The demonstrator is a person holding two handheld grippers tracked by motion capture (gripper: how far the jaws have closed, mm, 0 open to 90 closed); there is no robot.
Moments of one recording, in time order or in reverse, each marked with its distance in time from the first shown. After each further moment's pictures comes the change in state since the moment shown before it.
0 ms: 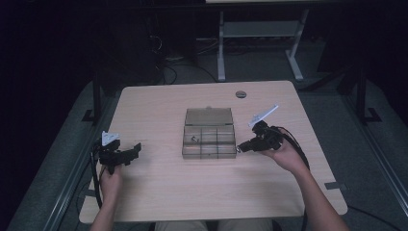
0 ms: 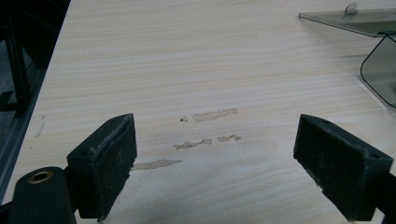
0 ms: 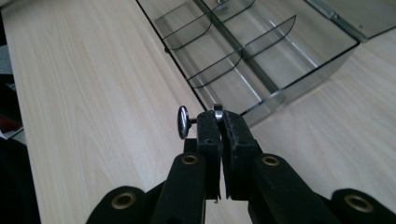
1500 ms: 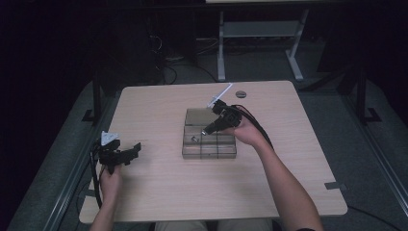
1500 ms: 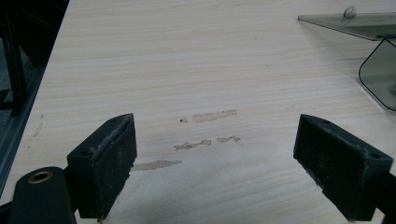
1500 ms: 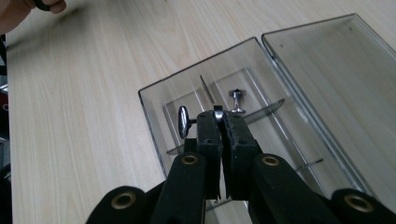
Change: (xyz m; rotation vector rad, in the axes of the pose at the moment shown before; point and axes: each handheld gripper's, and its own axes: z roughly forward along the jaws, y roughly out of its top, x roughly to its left) left arm 0.001 0.000 0.000 -0.007 -0.007 -0.019; right arm 0.002 0.113 0.061 0.038 0.062 -0.121
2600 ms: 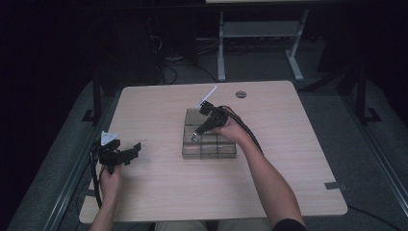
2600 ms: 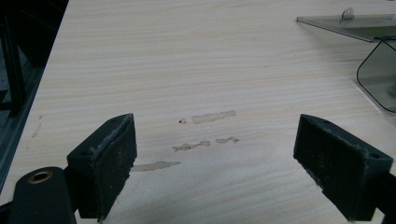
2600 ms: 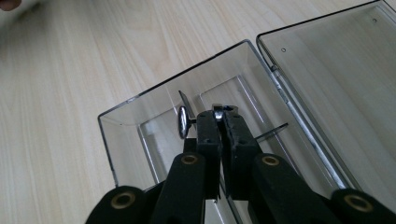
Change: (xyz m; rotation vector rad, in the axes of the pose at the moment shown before) left arm 0.000 0.000 0.000 -0.002 -0.004 -0.002; right arm -0.015 0.017 0.050 0.067 0.002 0.048
